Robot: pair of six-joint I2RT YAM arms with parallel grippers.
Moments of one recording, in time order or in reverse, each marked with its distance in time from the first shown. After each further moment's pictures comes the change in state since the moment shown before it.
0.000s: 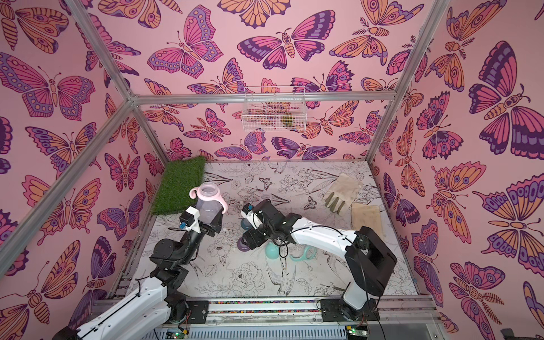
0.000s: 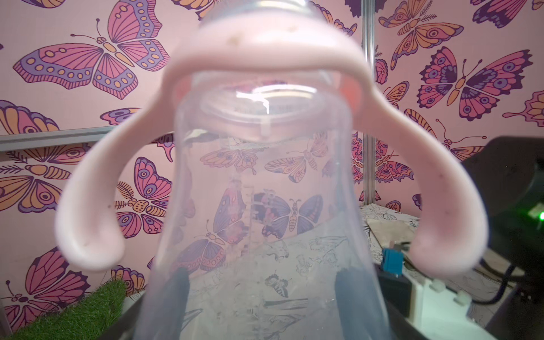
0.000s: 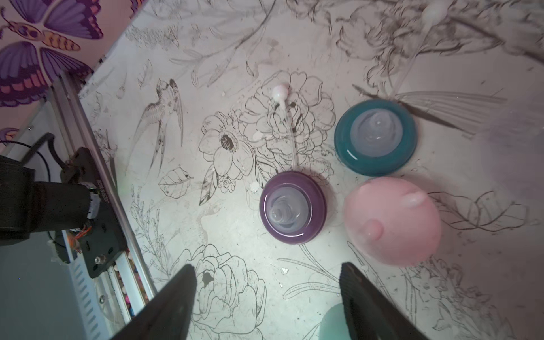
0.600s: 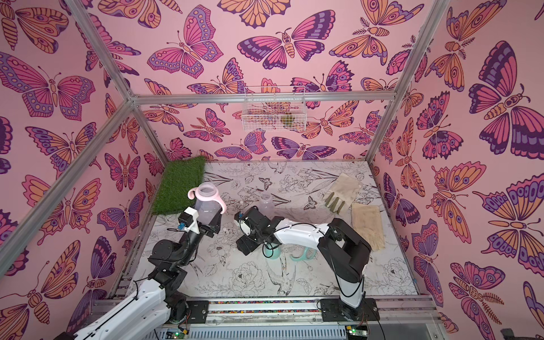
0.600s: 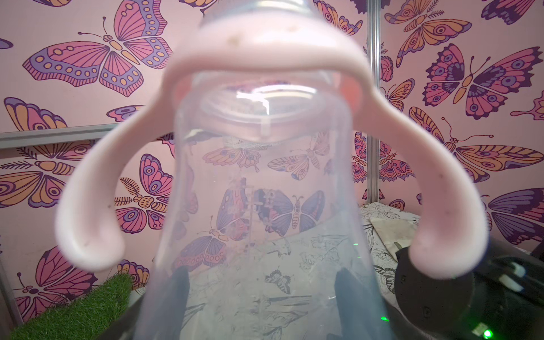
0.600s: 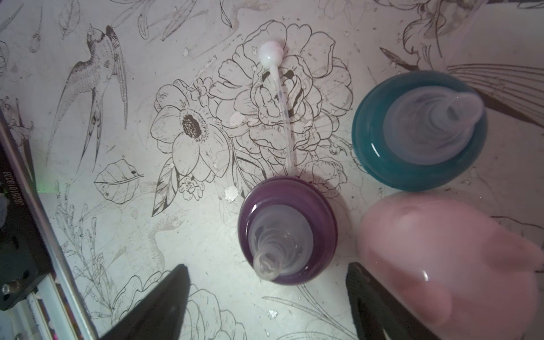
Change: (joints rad) left arm 0.000 -0.035 0.000 -0.051 -0.011 0.001; right arm 0.061 0.191 0.089 0.001 0.102 -0.038
